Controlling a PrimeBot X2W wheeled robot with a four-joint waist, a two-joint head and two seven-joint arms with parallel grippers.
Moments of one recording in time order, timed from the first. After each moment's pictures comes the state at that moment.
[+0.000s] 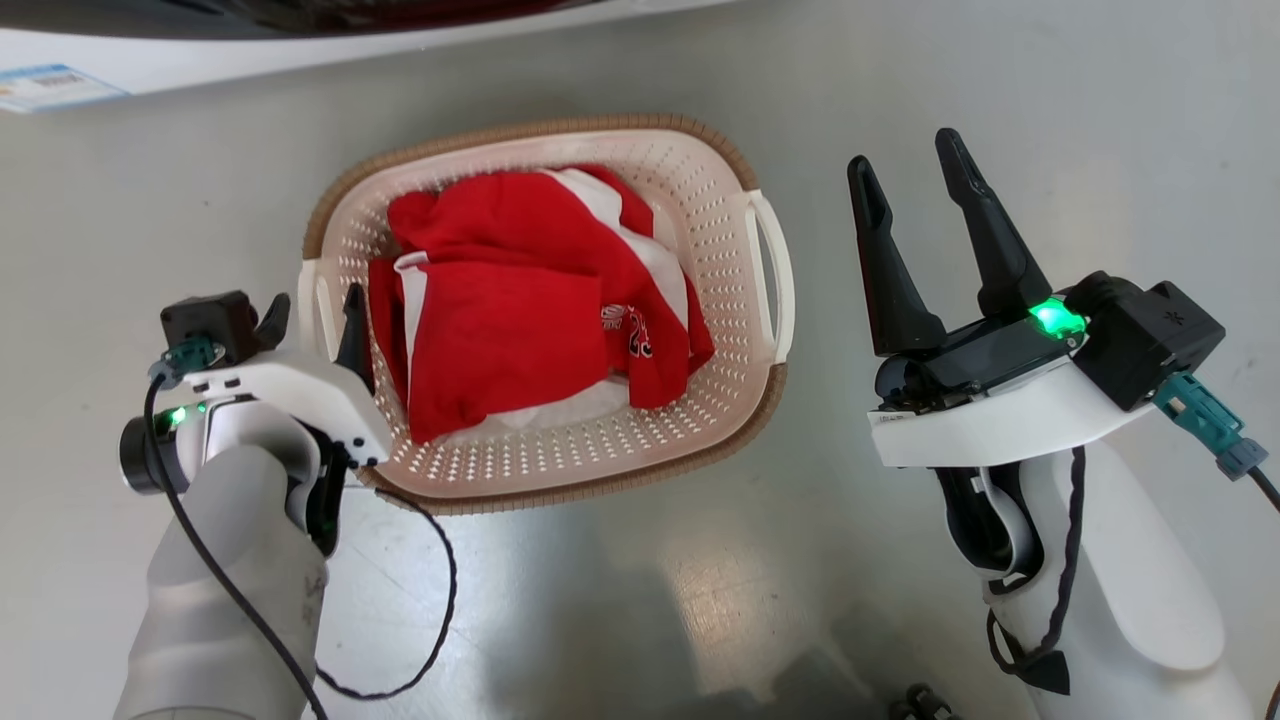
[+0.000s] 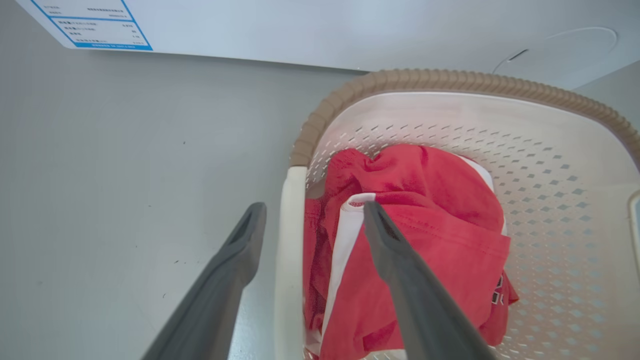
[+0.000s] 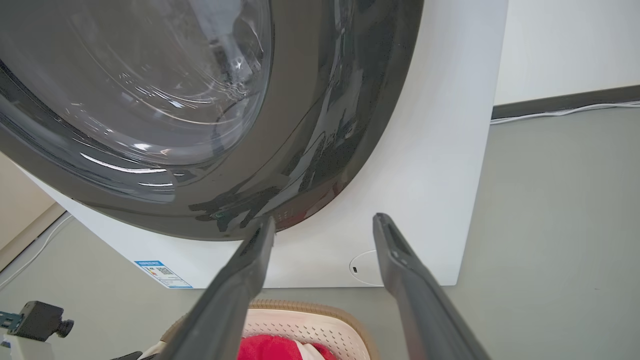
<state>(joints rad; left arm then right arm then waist) -0.76 0.10 0.08 1.04 -0.18 -0.08 -0.26 -0.48 -0.08 0.20 0.12 0.31 0.12 -0.25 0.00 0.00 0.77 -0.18</state>
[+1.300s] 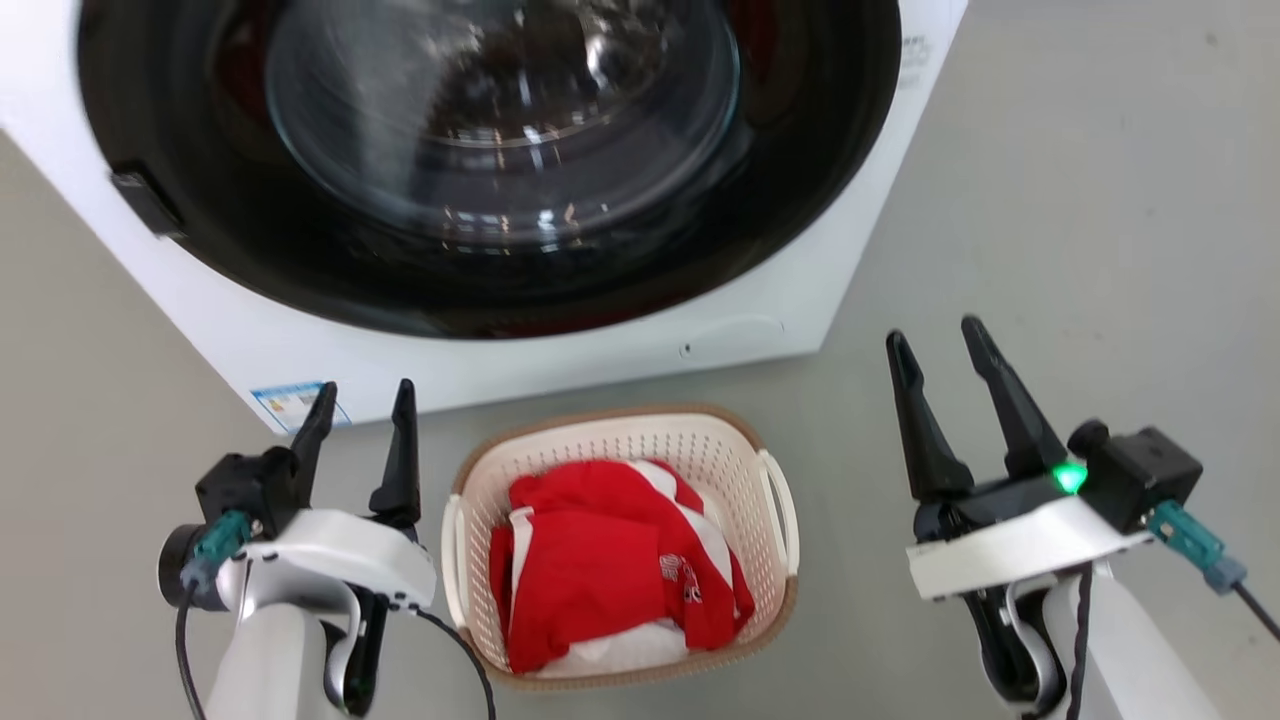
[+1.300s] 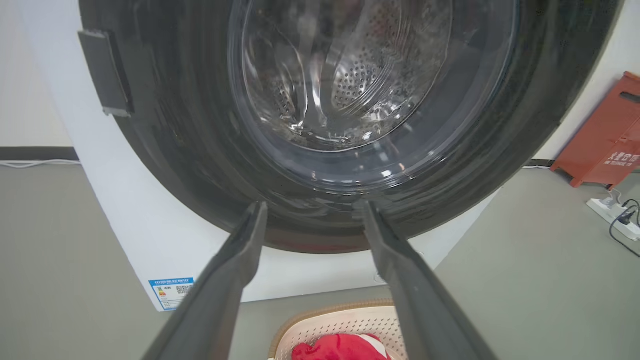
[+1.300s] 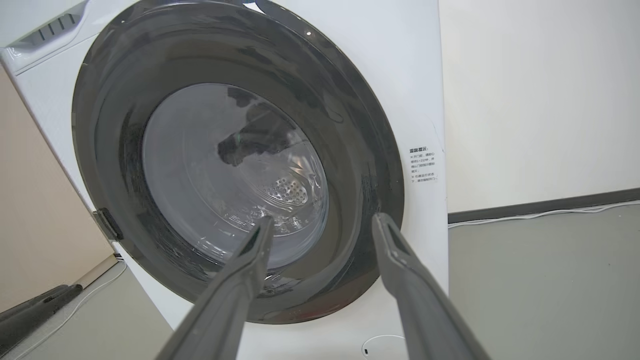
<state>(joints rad) -0.30 0.04 0.04 0.42 -0.17 -0.12 -0.26 -0.26 -0.11 0.16 0.18 0.33 0.12 -0.25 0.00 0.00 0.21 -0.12</state>
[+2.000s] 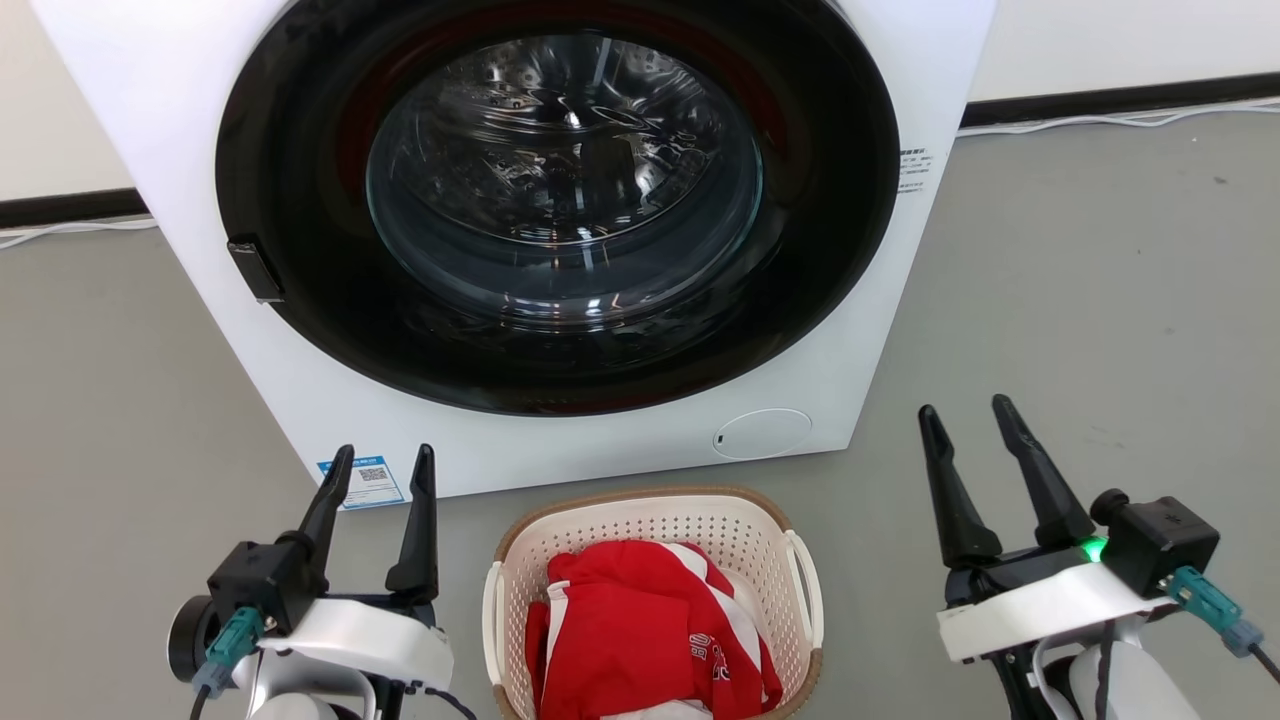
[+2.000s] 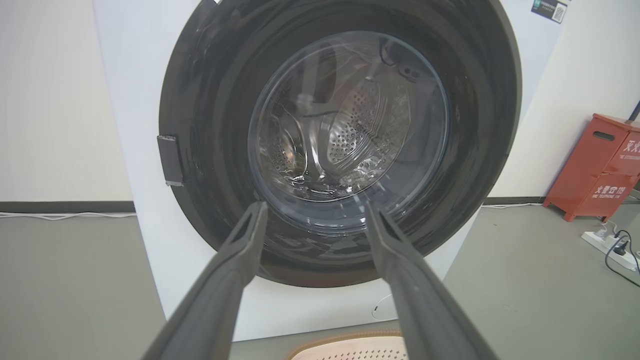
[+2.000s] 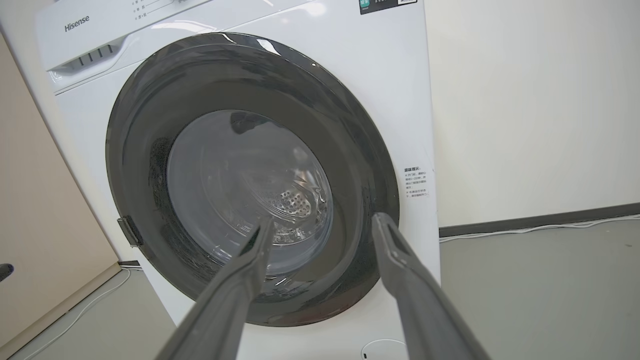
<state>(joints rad) -0.09 0.04 -0.02 0.18 -0.19 -0.09 -0.26 -0.14 -0.13 0.12 0.18 0.32 0.12 -0.25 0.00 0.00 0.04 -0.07</state>
